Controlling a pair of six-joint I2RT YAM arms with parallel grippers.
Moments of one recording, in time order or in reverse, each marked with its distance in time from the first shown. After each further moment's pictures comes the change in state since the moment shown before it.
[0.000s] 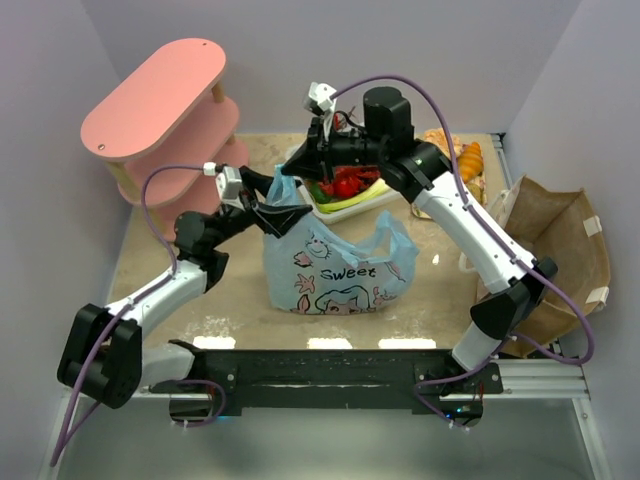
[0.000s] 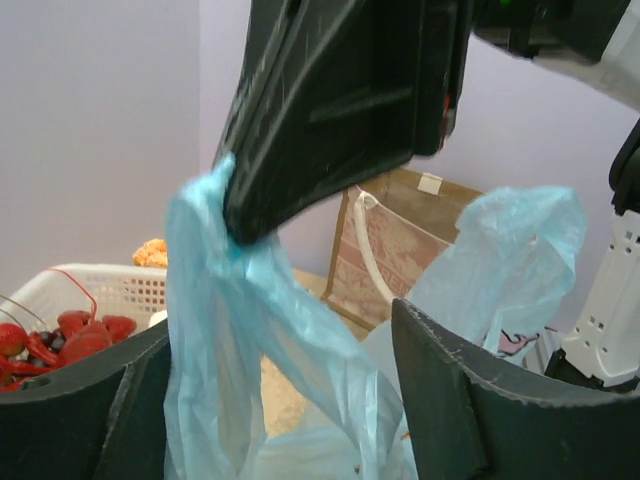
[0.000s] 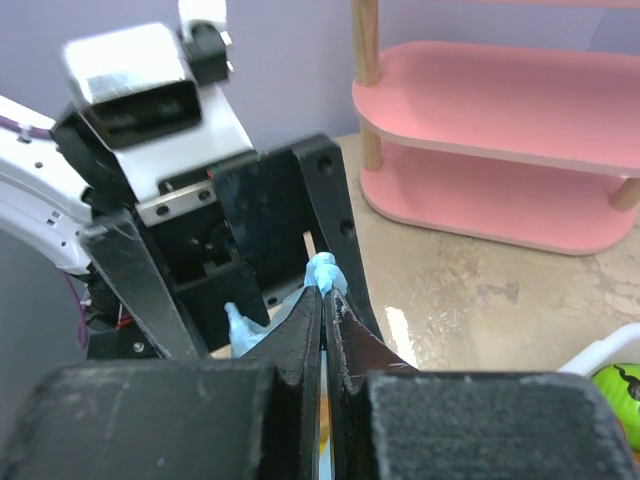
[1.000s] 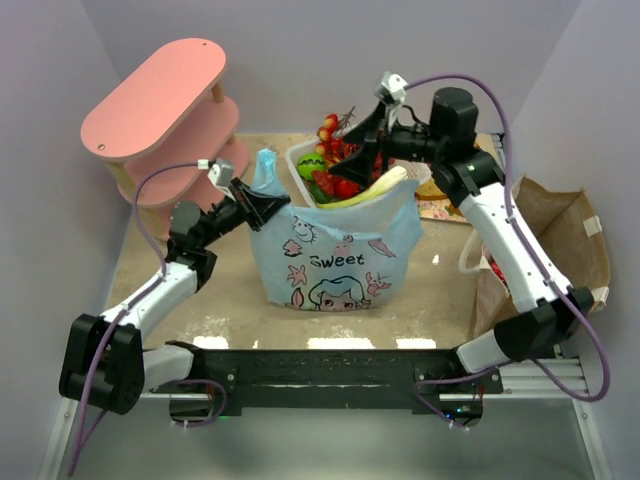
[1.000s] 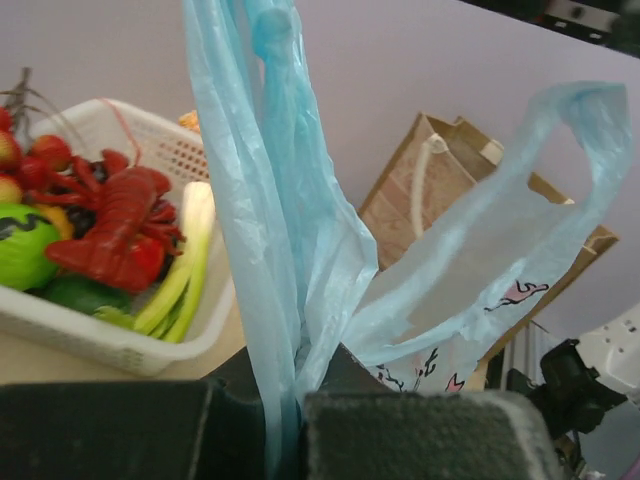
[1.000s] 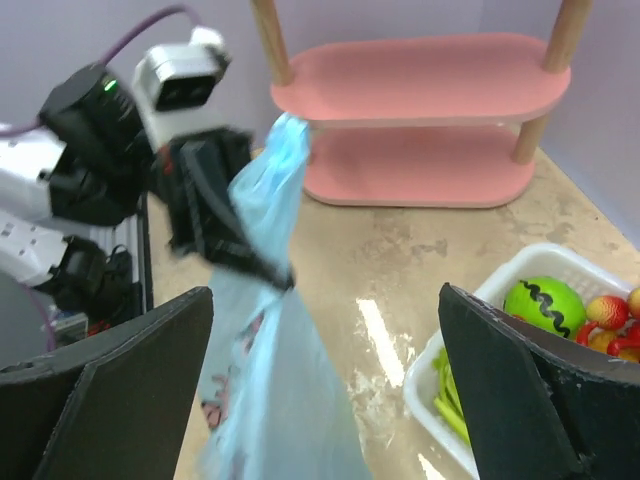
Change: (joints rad) left arm 0.100 -0.024 -0.056 -0.256 -0.012 -0.085; right arm -0.239 -0.165 -0.205 0.106 -0.093 0.070
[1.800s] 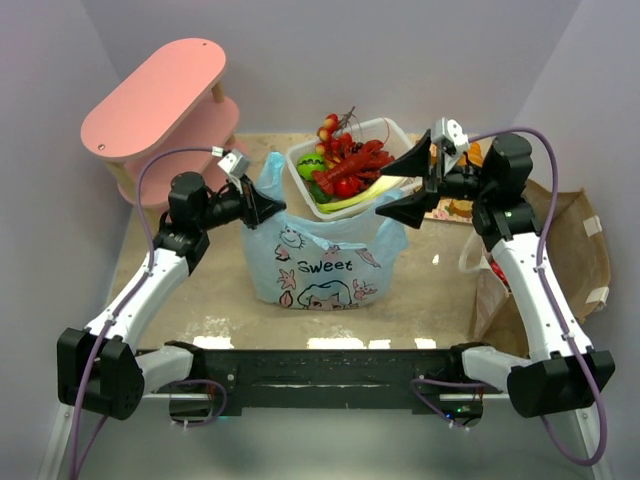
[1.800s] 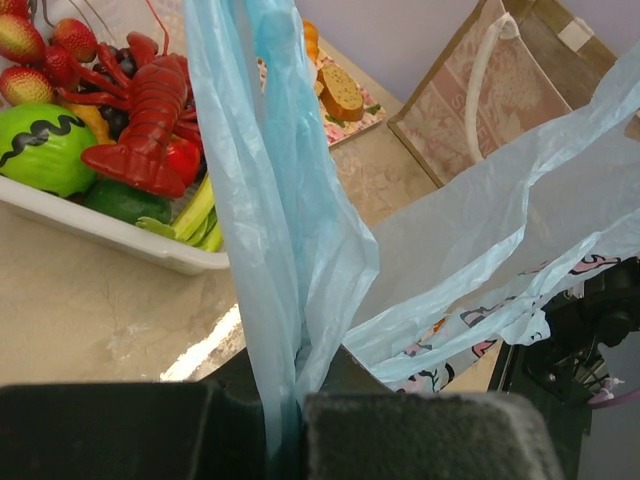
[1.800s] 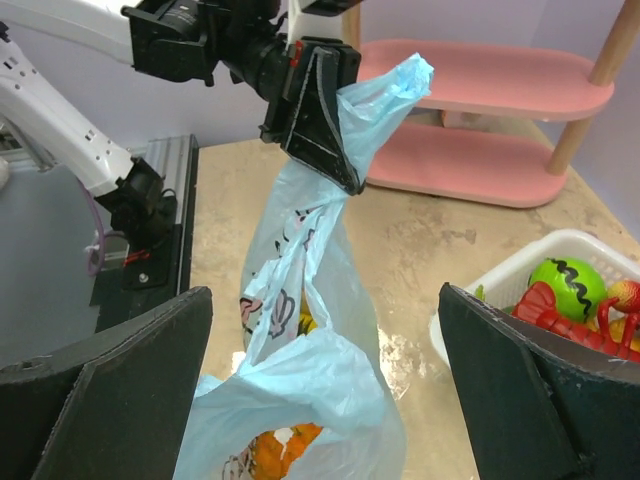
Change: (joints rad) left arm 0.049 -0.039 0.247 -0.705 0.064 0.322; right arm -0.279 -0.340 -0.464 0.259 -0.411 0.014
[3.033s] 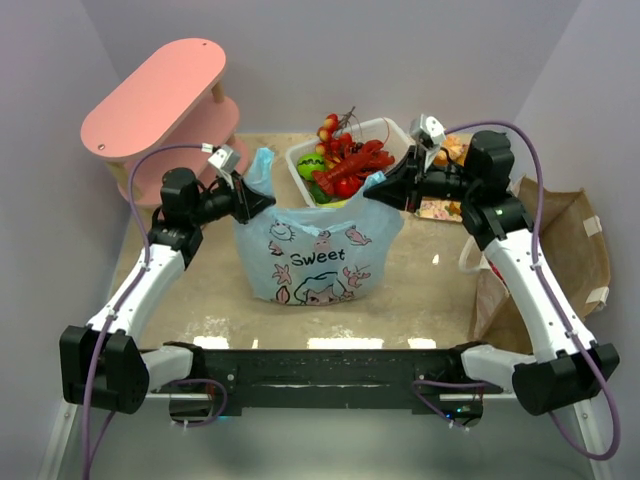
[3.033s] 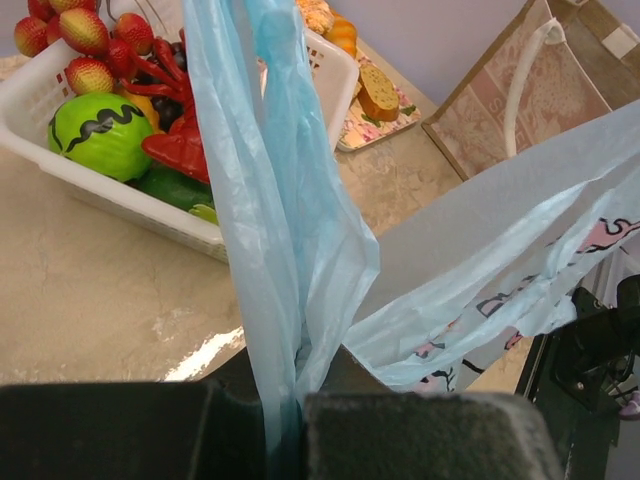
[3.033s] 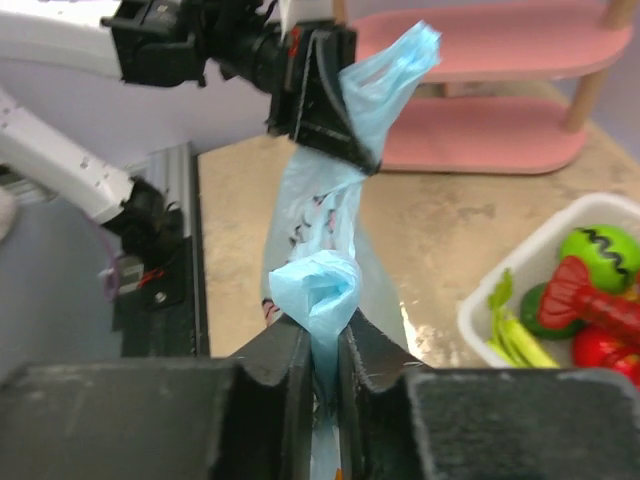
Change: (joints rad) left arm 0.078 0.023 0.020 -0.039 0.016 0.039; right arm 0.122 0.026 0.051 -0.153 0.169 0.001
